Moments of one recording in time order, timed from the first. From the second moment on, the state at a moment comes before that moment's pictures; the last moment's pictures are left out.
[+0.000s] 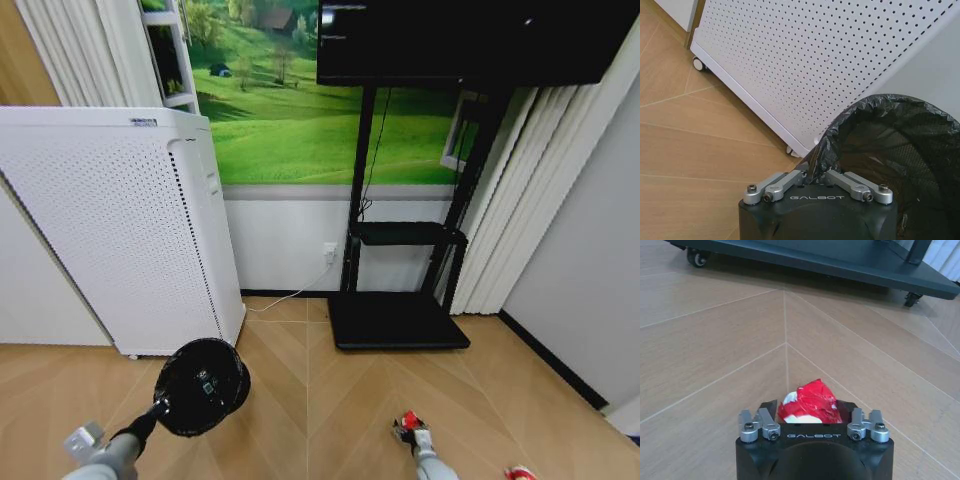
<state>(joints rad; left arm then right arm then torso) 1.68 -1.16 -0.87 -2.09 -1.30 0.39 -0.40 -1.15 1.25 0.41 0.96 0.20 -0.04 0.15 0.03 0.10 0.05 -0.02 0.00</state>
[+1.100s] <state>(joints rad) 1.57 -1.09 -0.77 -2.01 -1.30 0.39 -0.38 -1.33 1.16 0.47 1.36 0.27 0.08 0.13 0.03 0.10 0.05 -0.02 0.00</state>
